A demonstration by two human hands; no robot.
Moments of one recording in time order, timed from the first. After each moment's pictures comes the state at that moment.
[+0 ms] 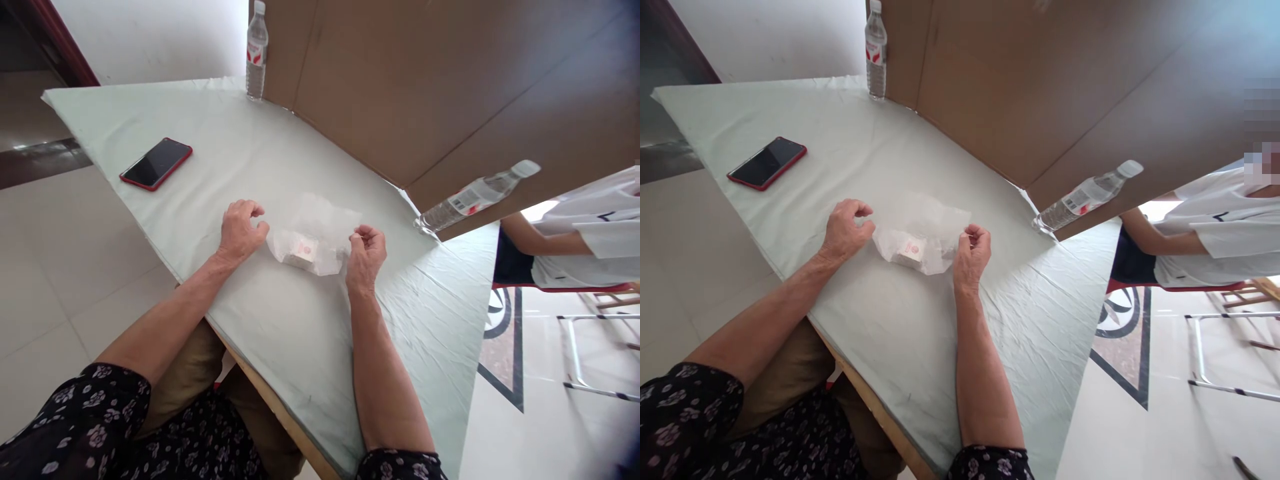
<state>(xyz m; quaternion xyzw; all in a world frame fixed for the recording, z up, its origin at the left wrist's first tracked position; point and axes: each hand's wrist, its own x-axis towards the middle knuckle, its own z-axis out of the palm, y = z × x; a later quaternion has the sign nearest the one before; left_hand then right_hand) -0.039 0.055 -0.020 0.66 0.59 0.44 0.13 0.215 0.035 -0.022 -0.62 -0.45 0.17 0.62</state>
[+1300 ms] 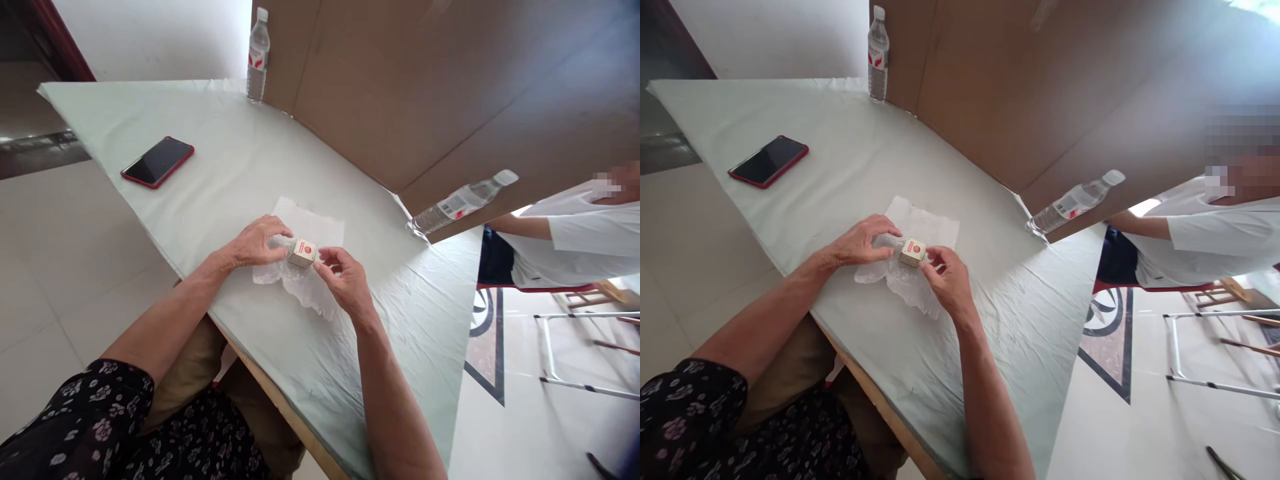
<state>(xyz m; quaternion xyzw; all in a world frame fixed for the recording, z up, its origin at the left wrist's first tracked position) -0.042 0.045 0.000 0.83 0.39 0.28 0.28 0.193 -0.028 0.013 -0.60 -0.67 0.27 0.33</state>
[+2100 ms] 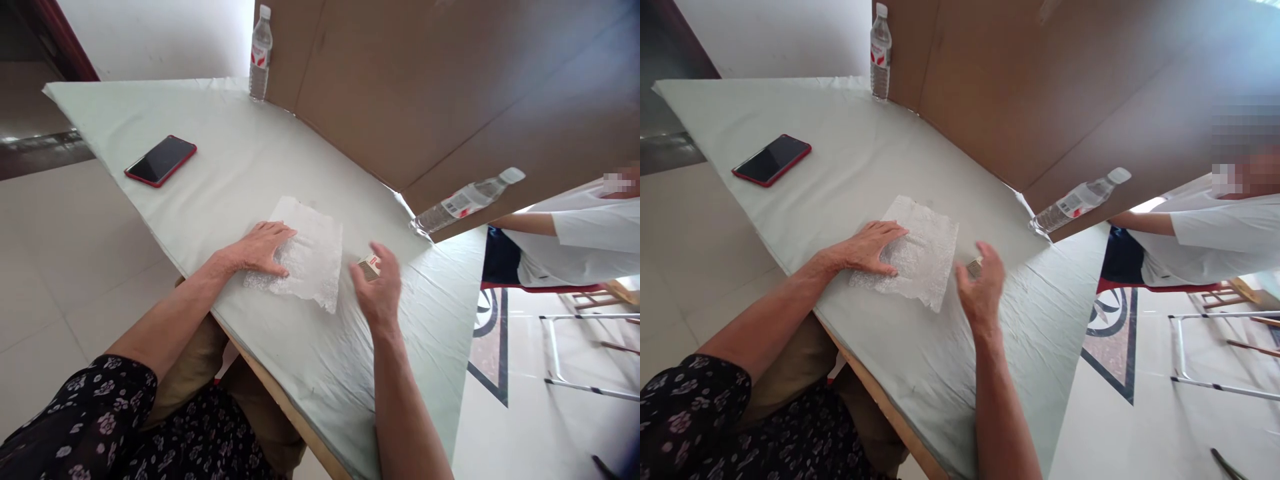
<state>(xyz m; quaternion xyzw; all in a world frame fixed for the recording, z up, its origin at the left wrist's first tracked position) -0.043 0.045 -0.015 0.90 0.36 0.11 0.22 0.237 -0.041 0.002 -0.66 -0.66 0.00 0.36</state>
